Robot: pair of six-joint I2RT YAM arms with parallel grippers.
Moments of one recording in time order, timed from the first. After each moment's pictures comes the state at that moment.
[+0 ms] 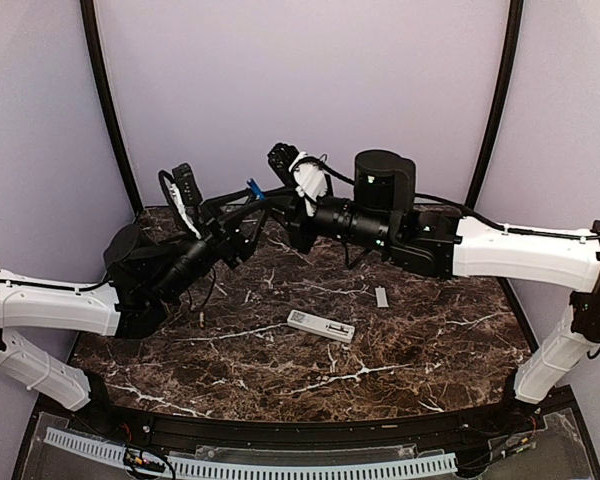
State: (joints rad) left arm -0.95 1.29 0.68 1.06 -0.01 -0.27; right arm 1.09 1.58 1.35 0.18 -0.04 -0.25
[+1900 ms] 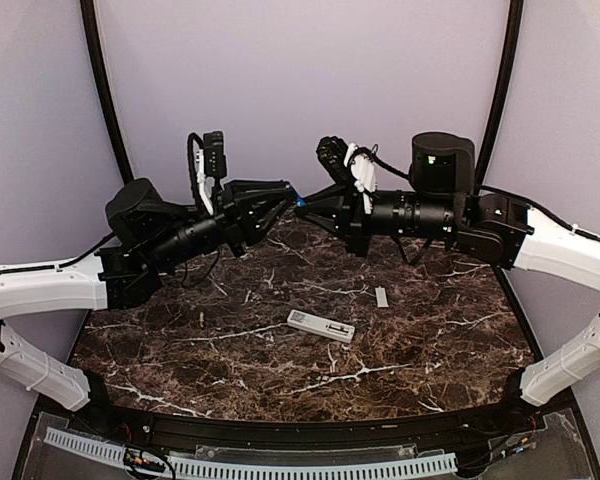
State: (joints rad) left arm -0.95 1.27 0.93 0.64 0.27 -0.26; right arm 1.04 1.33 1.31 -0.14 -0.23 -0.28
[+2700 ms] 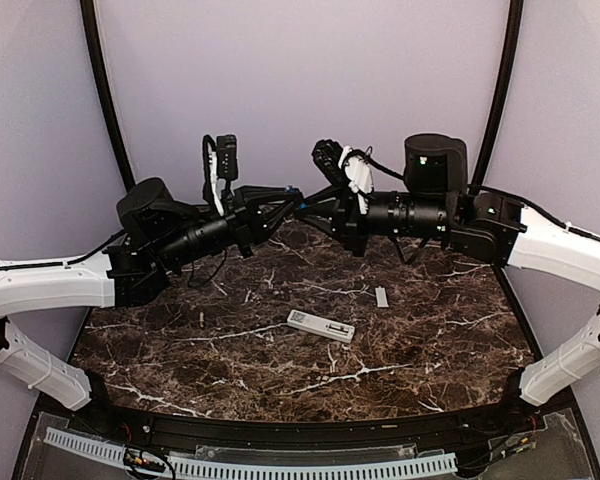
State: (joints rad) left arm -0.95 1.31 0.96 0.62 0.29 -0.29; right arm 1.03 1.35 1.32 -0.15 -0.22 -0.28
